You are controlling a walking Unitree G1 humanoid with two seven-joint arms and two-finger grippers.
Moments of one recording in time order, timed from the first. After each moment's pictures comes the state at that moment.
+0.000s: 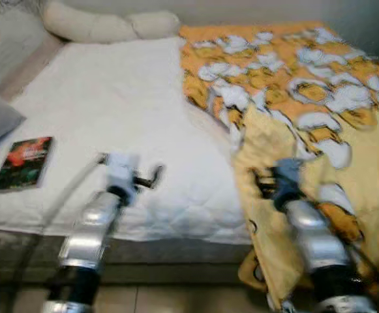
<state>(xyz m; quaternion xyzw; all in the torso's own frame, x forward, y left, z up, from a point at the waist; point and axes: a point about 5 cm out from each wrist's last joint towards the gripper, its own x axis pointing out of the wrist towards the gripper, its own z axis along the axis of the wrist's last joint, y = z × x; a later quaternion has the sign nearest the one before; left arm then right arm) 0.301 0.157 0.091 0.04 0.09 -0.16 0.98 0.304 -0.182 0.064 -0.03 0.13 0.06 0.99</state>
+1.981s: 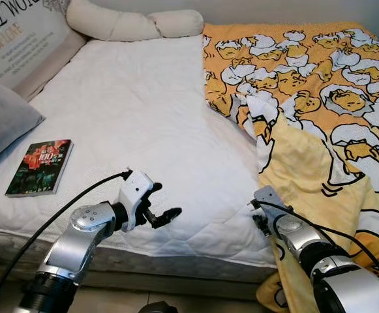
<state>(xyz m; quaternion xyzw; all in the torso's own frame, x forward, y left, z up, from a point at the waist) 0.270 0.156 0.082 0.10 0.18 -0.42 0.88 0.297 -0.189 -0.006 -0.23 0.39 0.08 0.89</state>
